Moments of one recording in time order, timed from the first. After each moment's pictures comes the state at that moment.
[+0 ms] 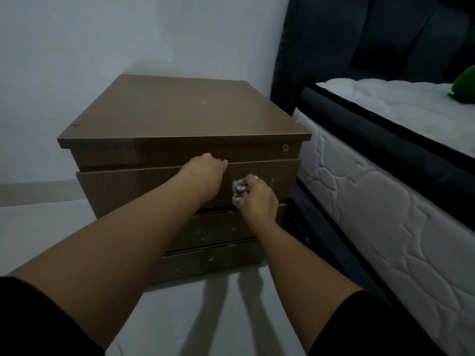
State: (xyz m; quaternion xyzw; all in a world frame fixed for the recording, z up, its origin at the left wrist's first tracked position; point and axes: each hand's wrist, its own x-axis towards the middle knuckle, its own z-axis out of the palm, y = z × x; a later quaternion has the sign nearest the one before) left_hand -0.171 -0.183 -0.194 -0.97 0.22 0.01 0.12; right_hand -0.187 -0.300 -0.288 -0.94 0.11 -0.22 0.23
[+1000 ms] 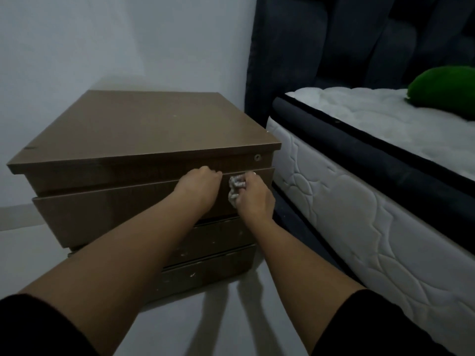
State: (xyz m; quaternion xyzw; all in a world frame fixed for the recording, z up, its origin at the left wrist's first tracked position) left_hand -0.164 -0.221 -0.199 -0.96 0.26 -0.04 0.08; right_hand -0.187 -0.341 -0.255 -0.93 0.16 -0.23 0.24
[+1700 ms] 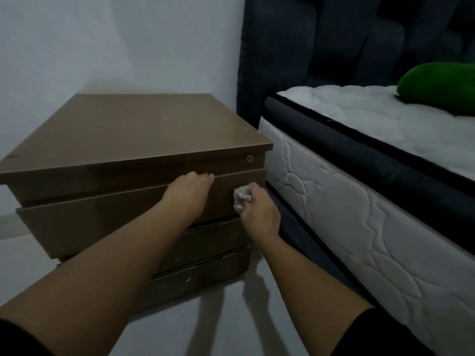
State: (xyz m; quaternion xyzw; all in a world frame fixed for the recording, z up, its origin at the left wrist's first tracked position) left_hand -0.168 -0.217 -0.203 -0.96 0.26 -0.04 0.06; right_hand -0.201 -0.361 -0.289 -0.91 0.16 -0.26 0.28
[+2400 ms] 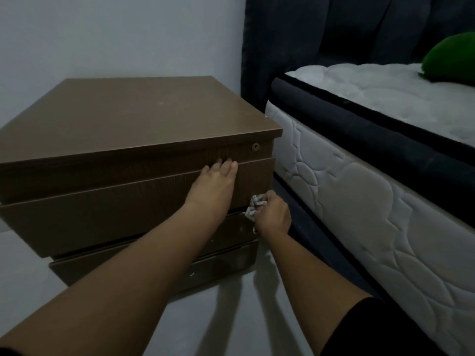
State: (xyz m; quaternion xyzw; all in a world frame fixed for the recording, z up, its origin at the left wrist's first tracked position) left_hand -0.165 -0.253 -0.228 -0.94 0.31 -0.07 0.07; right_hand -0.179 -0.384 -0.319 -0.88 0.30 -0.15 0.34
